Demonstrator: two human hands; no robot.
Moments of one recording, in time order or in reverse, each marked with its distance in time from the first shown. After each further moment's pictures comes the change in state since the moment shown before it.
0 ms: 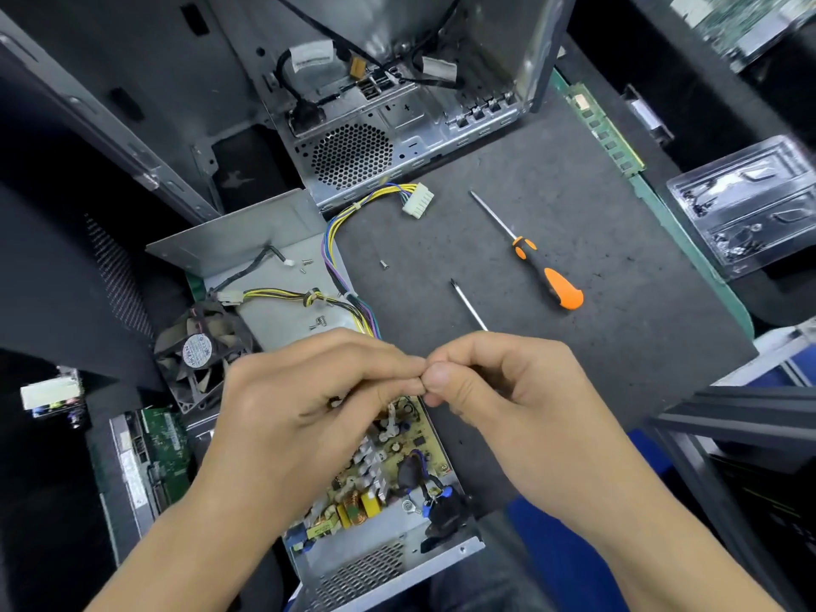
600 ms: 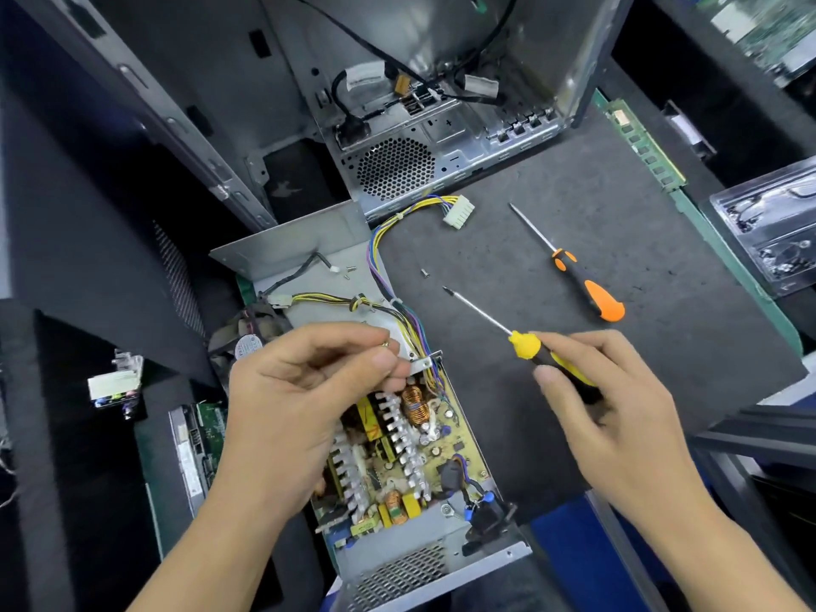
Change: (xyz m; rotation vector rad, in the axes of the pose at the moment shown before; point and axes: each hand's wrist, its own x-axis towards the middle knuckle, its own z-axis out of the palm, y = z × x) left_hand -0.018 -0.021 -0.014 -0.764 0.286 -0.561; right_hand 0.000 0.079 -0.023 -0.470 0.392 -0.325
